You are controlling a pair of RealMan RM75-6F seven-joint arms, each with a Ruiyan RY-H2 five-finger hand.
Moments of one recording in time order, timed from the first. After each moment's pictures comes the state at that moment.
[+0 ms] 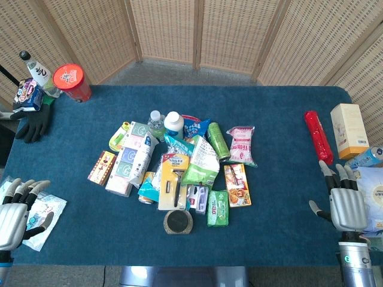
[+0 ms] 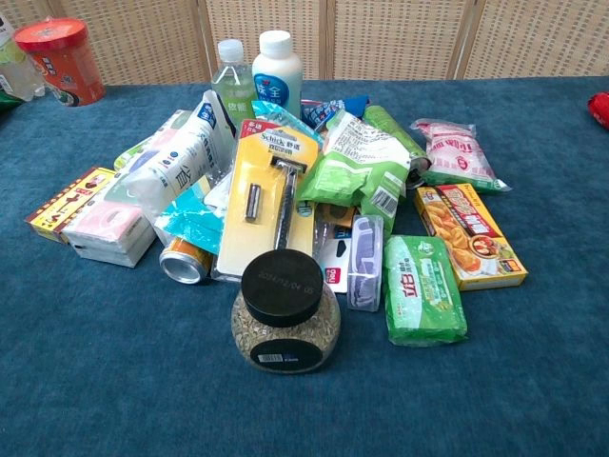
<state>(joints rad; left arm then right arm) -0.03 -1.07 0.02 -1.86 1.56 1.53 0.13 0.14 -1.19 0.11 -1.73 -1.38 1.49 -0.25</state>
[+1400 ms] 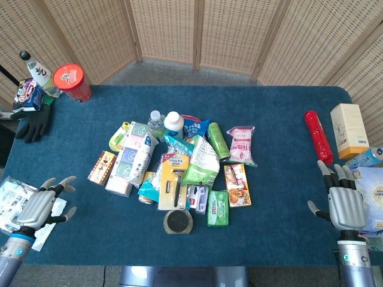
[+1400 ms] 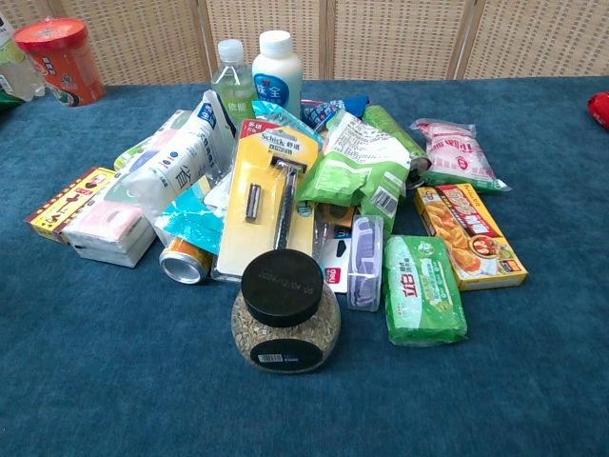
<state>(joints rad) -0.21 -1.13 -0.02 -1.70 1.40 1.15 -0.12 0.14 -1.16 0.12 -1.80 -1.34 1.45 -0.29</state>
